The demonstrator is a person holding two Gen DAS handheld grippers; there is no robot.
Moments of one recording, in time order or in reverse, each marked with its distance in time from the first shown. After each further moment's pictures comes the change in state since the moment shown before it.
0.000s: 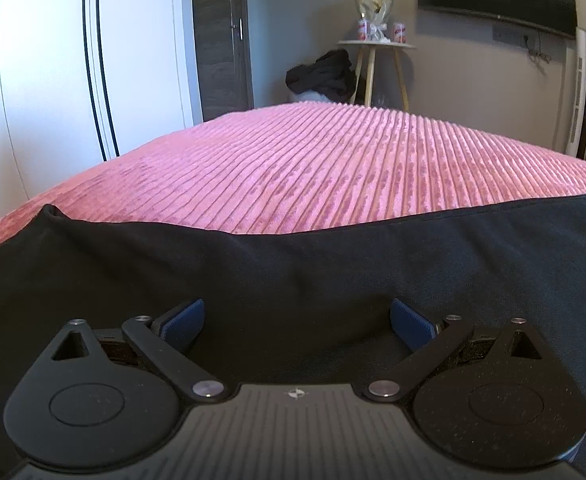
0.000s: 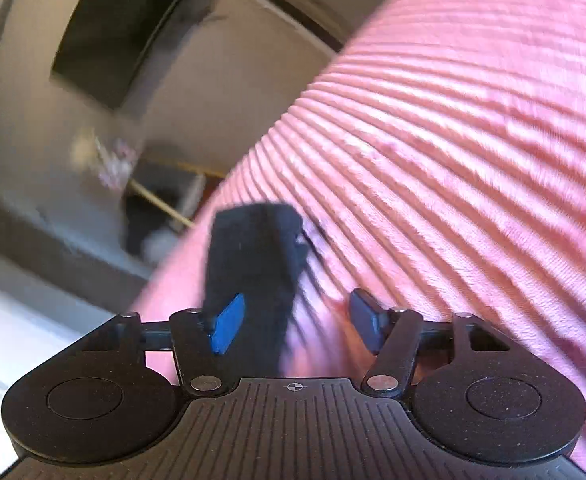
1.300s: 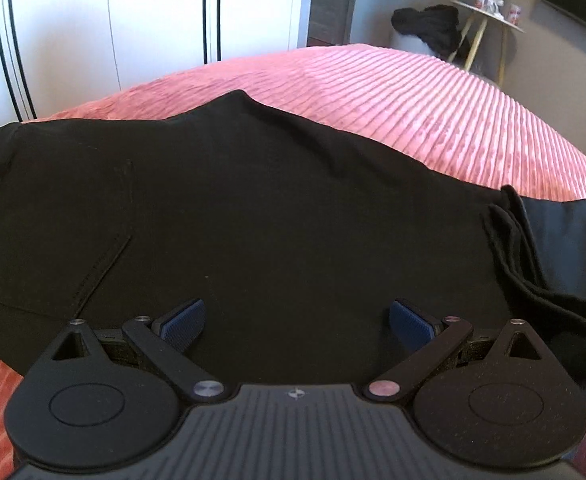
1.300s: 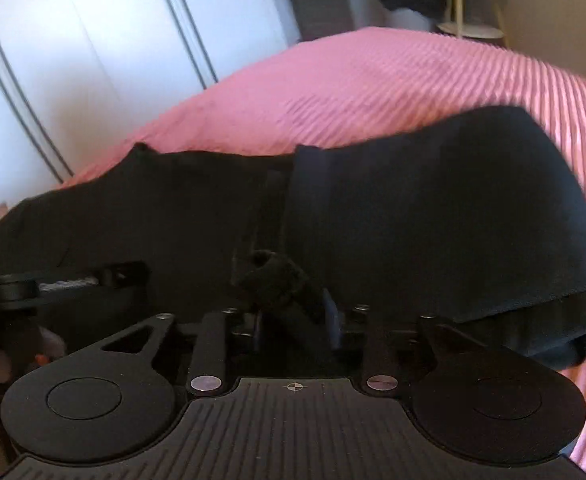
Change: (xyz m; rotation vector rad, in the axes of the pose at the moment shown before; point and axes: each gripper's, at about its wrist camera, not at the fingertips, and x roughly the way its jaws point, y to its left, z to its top) left arm -0.069 0.111 -0.017 -0.279 0.259 0.132; right arm 0.008 0.200 -0.313 -1.106 0.661 0.209
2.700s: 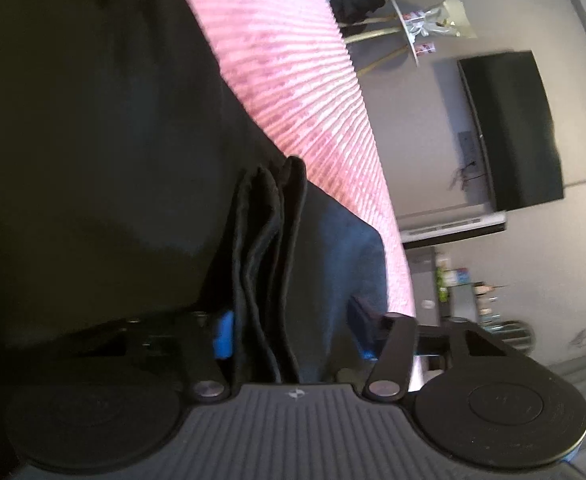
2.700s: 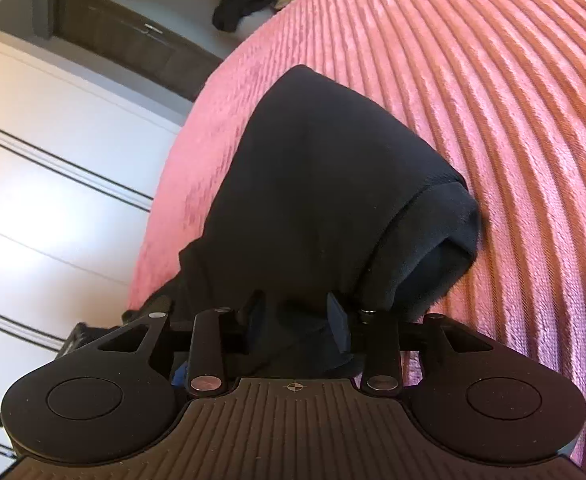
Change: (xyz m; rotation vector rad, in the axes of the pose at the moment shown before) left arm 0.078 -0.026 0.008 -0.539 0.347 -0.874; right arm -0.025 -0.129 -0.034 0.680 -0.142 0.073
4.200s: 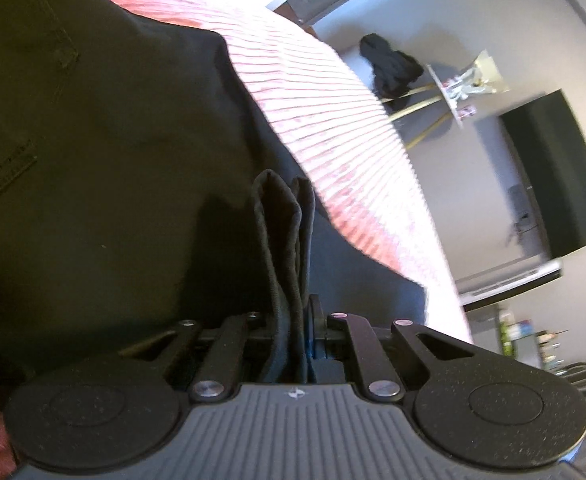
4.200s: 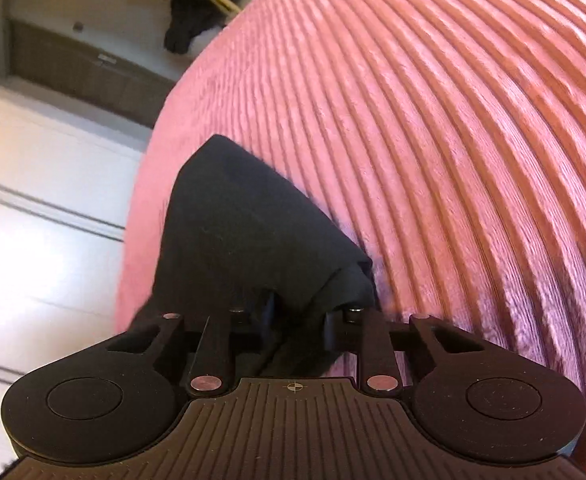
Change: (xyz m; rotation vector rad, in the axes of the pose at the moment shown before) left arm -0.123 0.018 0.006 0.088 -0.262 0.260; right arm -0.015 0.005 -0.017 0.105 -0.048 -0.117
